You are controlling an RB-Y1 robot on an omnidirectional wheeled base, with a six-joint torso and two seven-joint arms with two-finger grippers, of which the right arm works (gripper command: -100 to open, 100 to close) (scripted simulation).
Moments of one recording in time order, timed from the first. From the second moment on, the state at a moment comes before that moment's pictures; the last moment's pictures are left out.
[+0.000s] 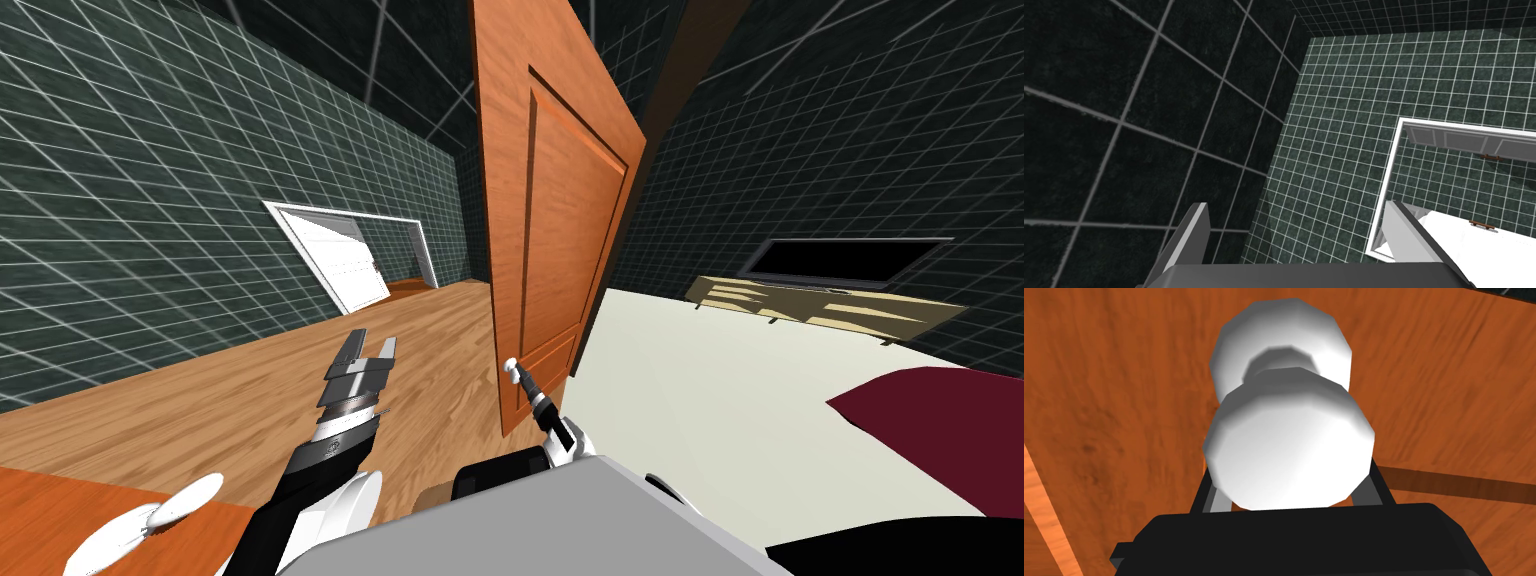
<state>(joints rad) -0.08 -0.13 0.38 -0.74 -0.03 -0.83 0.12</state>
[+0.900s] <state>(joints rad) -0.09 -0.12 0.42 -0.73 -0.10 -0.83 -0.09</state>
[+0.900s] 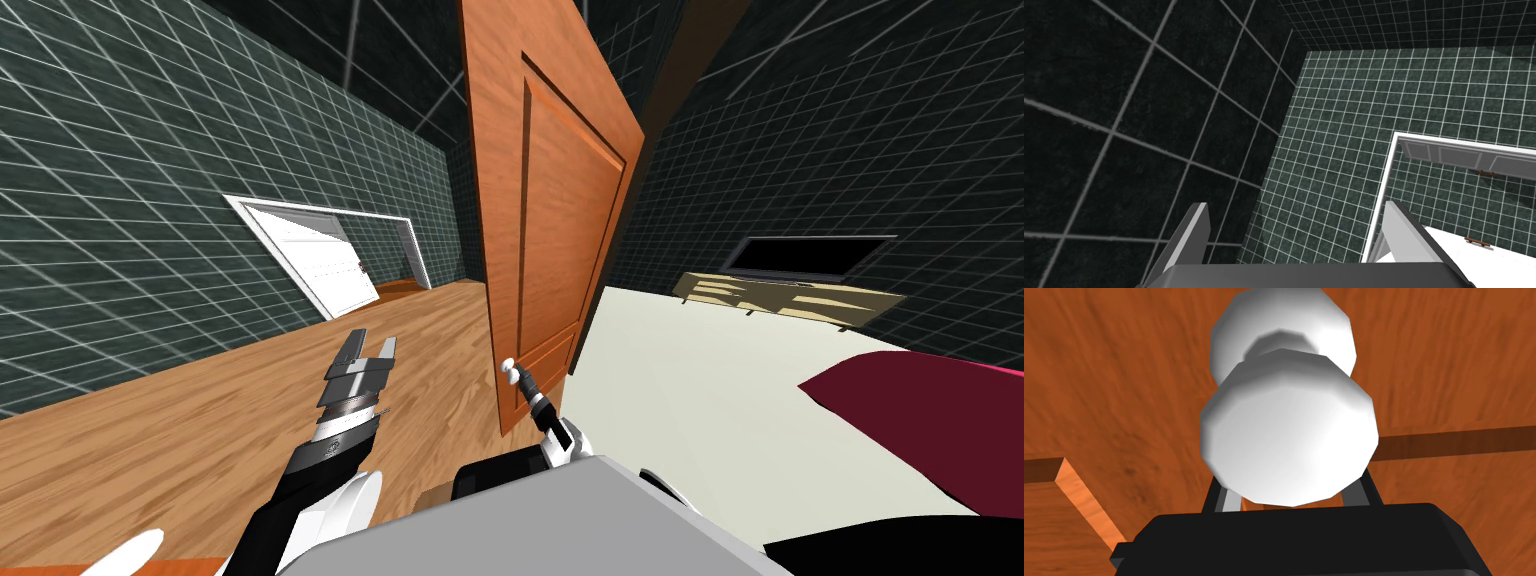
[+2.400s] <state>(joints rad) -0.14 -0.11 0.49 -0.66 -0.22 -0.83 -0.44</state>
